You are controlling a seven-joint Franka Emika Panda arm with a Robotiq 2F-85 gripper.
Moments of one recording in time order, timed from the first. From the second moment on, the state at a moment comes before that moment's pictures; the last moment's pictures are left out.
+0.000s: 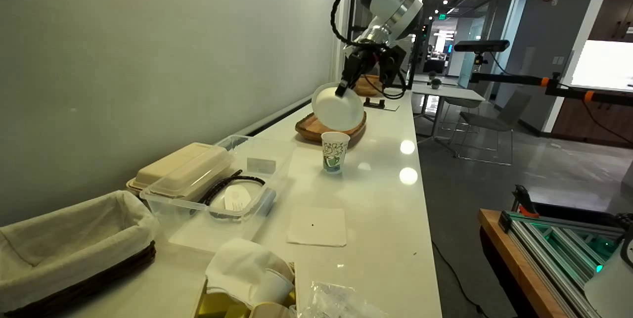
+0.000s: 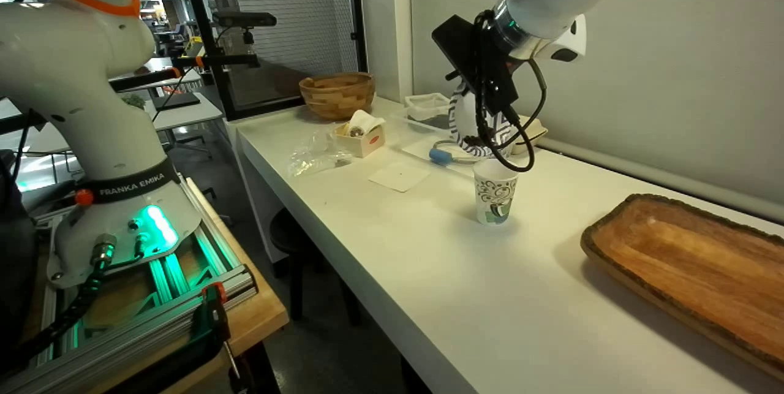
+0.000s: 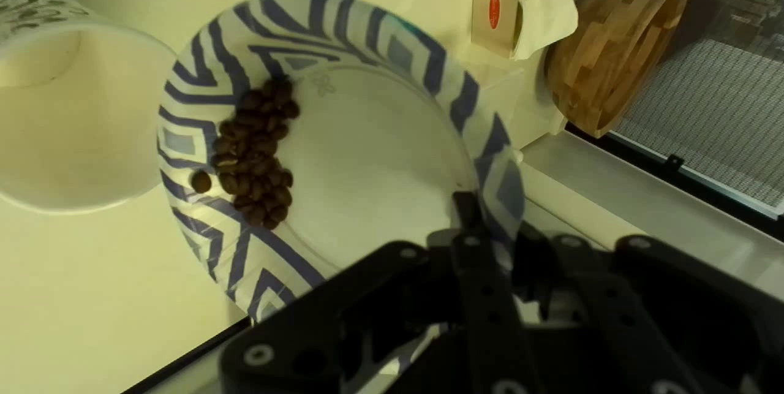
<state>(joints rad) -0.71 0.48 -0.22 -1.66 0.86 1.56 -1.18</state>
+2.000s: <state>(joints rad) -0.85 0.71 -0.15 -1.35 0.89 1.29 -1.19</state>
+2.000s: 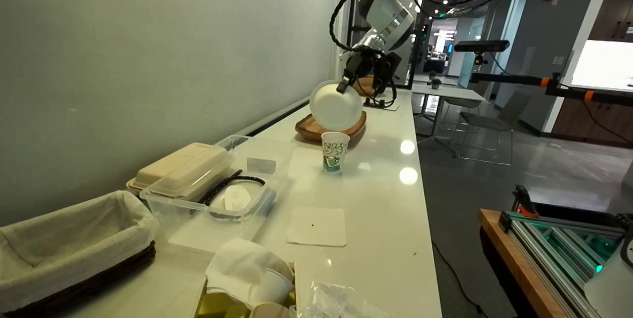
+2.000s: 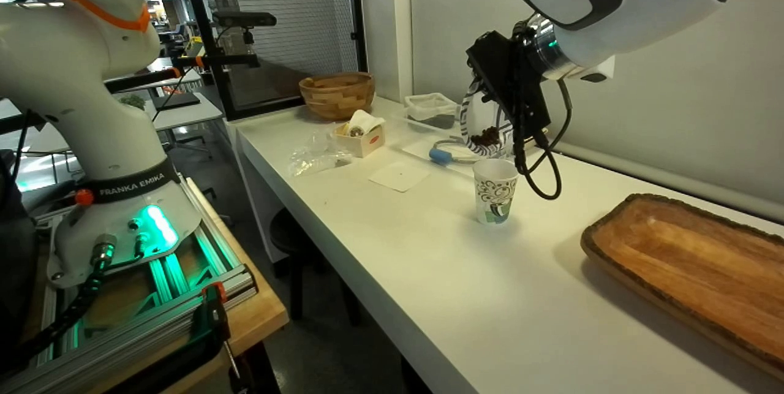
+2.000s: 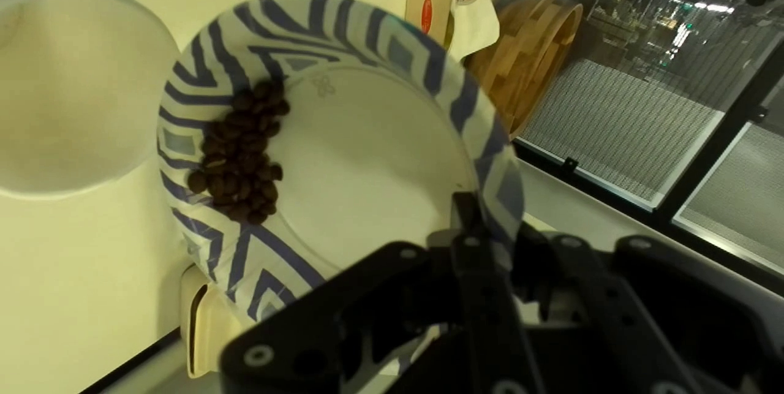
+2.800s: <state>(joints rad) -0.88 0.76 -0.12 -1.29 0.91 1.22 -1.18</state>
